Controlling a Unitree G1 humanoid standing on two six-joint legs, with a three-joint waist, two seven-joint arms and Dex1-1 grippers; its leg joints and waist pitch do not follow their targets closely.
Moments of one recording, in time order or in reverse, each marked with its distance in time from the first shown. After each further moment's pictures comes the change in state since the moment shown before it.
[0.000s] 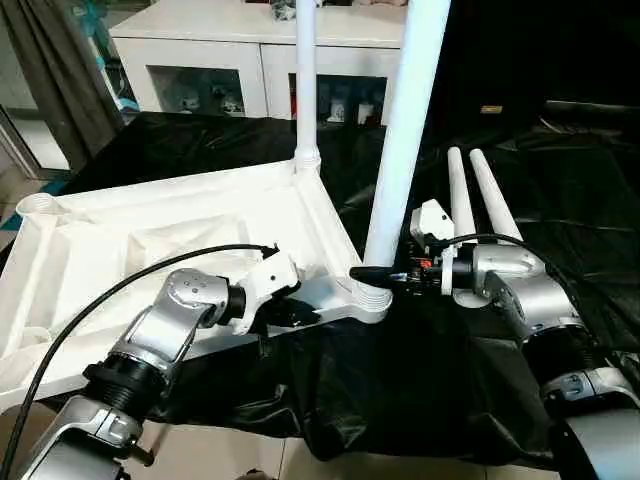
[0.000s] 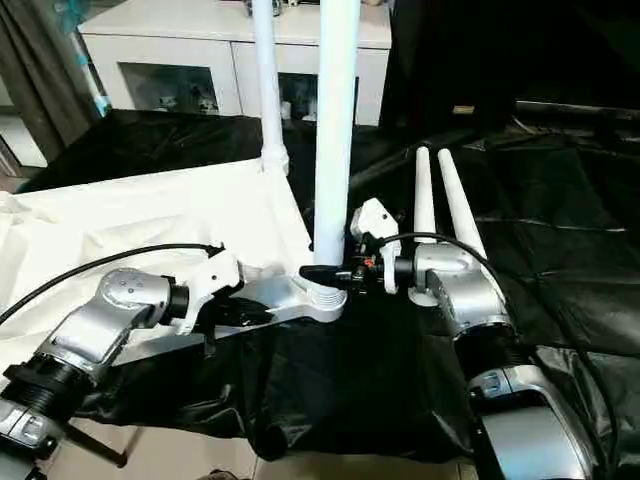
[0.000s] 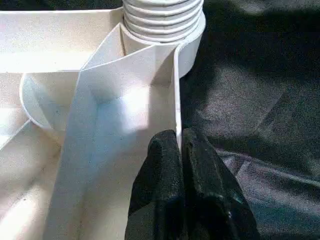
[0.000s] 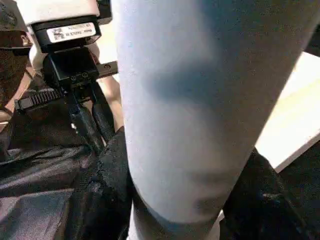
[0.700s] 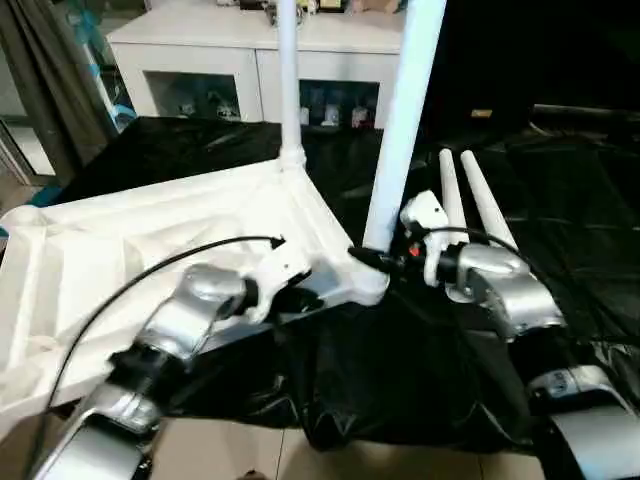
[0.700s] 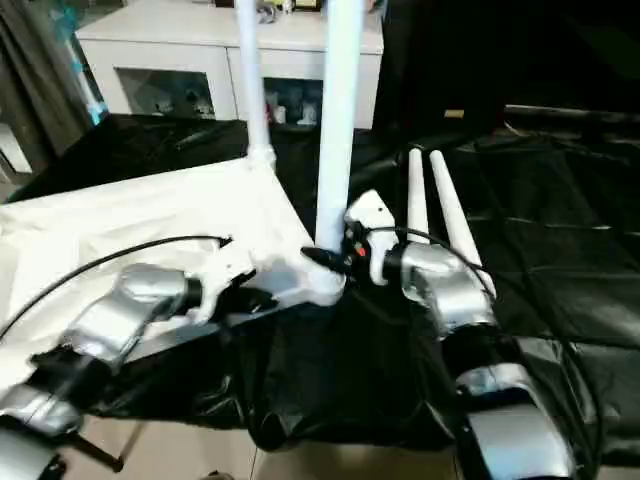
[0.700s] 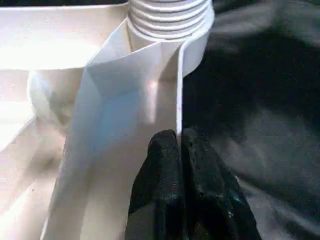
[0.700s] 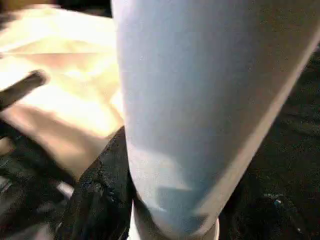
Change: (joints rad) left arm -0.134 -0.158 0.005 0.129 0.083 0.187 0.284; right arm -0.049 0.116 -0.053 0.105 -0.068 0.047 -0.480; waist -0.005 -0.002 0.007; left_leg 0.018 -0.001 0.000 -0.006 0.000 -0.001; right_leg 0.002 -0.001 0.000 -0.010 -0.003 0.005
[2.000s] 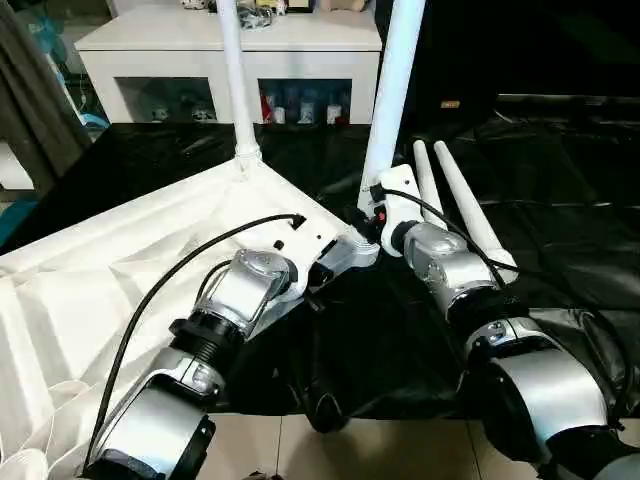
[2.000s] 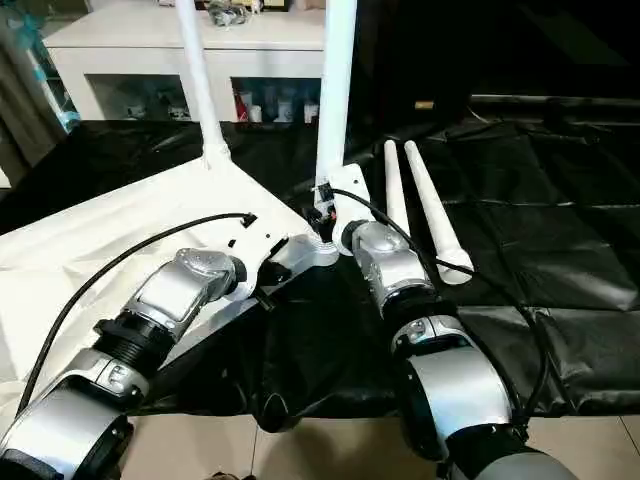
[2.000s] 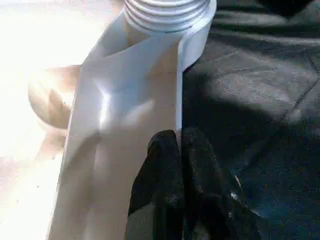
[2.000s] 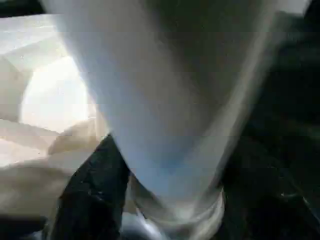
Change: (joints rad) left arm -0.099 -0.129 0.058 0.081 0.030 0.197 0.240; right arm -0.199 0.173 -0.106 0.346 -0.056 -0.007 -0.368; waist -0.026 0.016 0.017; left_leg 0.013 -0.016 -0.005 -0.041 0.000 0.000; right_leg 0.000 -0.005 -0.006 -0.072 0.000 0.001
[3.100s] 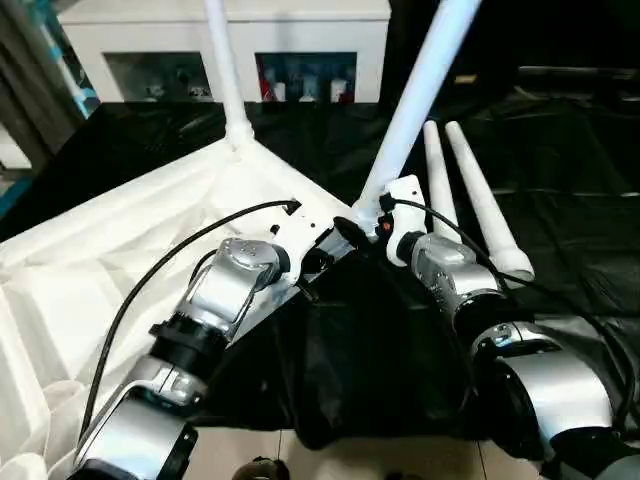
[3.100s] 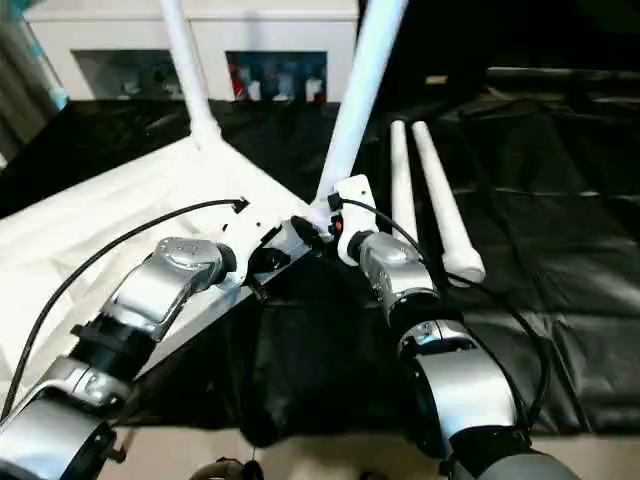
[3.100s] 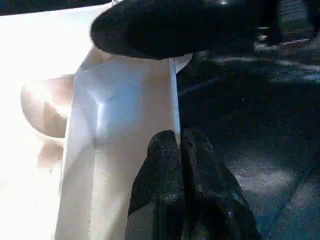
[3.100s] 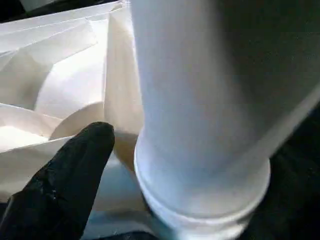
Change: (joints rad) left arm 0.064 0.070 -0.002 -0.232 -0.008 -0.016 -0.097; right arm -0.030 -0.031 -0.056 0.064 0.017 -0.135 0.124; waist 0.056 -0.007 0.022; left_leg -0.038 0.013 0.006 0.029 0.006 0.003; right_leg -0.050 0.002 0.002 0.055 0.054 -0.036
